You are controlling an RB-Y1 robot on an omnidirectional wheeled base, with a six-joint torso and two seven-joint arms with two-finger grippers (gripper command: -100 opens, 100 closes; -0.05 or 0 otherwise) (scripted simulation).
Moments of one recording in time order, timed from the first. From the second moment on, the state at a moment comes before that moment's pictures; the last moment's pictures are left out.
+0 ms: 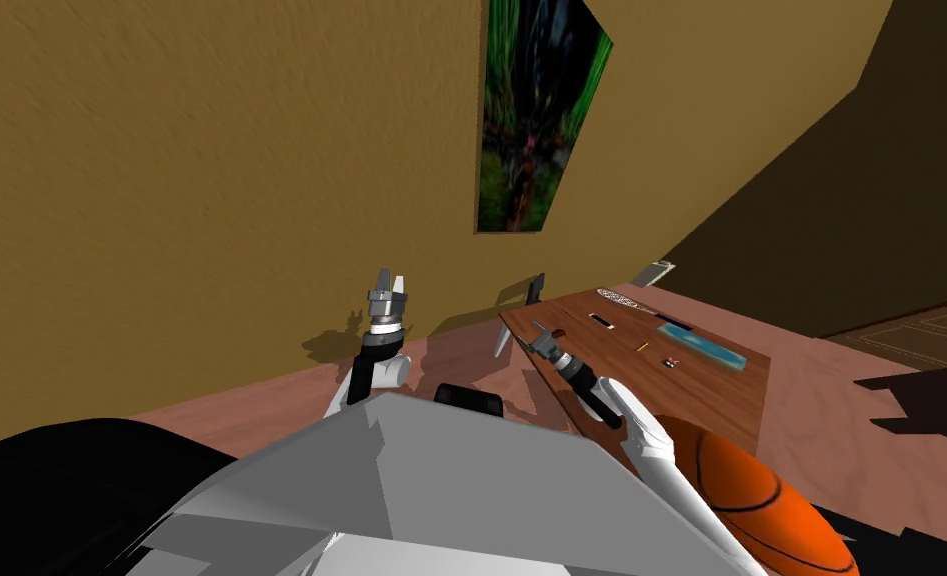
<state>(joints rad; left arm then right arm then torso) 0.48 -0.03 0.00 -2.28 0.00 -0.55 -0.11 0.23 -0.59 0.02 -1.66 0.81 -0.76 0.70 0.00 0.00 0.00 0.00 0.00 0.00</state>
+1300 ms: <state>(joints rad) 0.48 -0.03 0.00 -2.28 0.00 -0.55 -0.11 0.29 -0.77 -0.03 -1.33 1.15 -0.78 0.84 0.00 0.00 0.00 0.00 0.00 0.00</state>
